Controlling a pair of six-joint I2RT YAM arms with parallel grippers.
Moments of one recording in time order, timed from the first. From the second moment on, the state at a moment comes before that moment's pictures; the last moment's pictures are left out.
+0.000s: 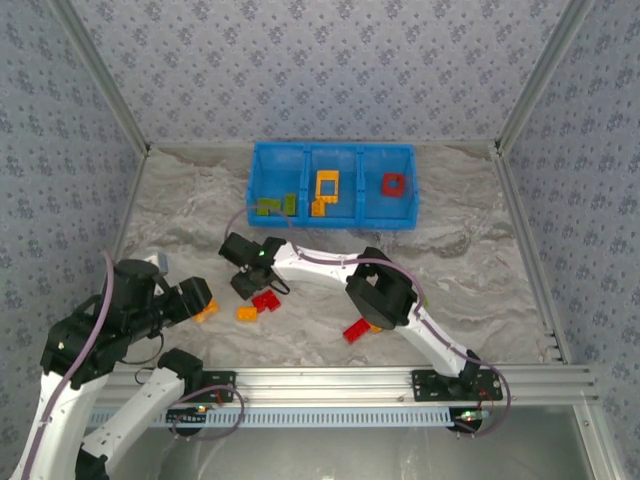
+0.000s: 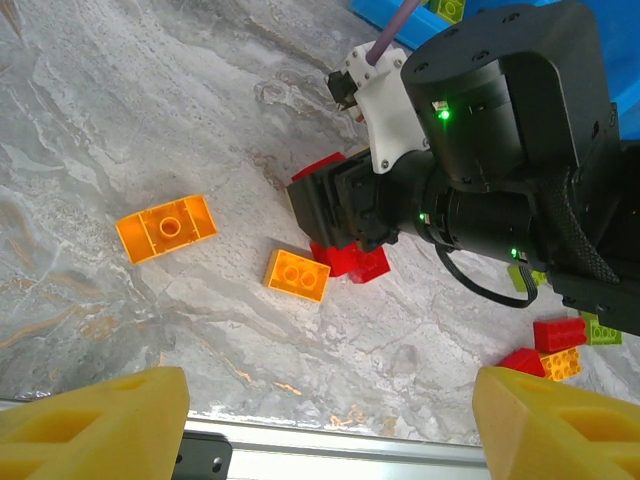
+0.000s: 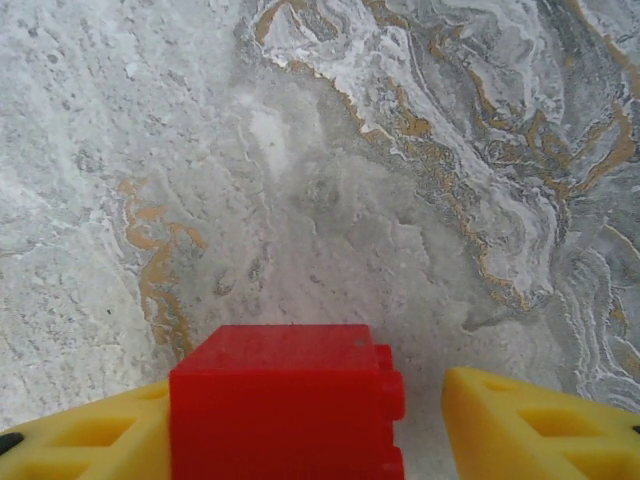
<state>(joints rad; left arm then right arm) -0.44 0.57 1.12 -1.42 -0.04 -0.78 1.10 2.37 1.96 -0.73 0.10 0.31</state>
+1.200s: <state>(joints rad) -1.08 1.43 1.38 -0.79 -0.18 -0.72 0.38 1.79 1.41 -0.63 0.23 0.38</state>
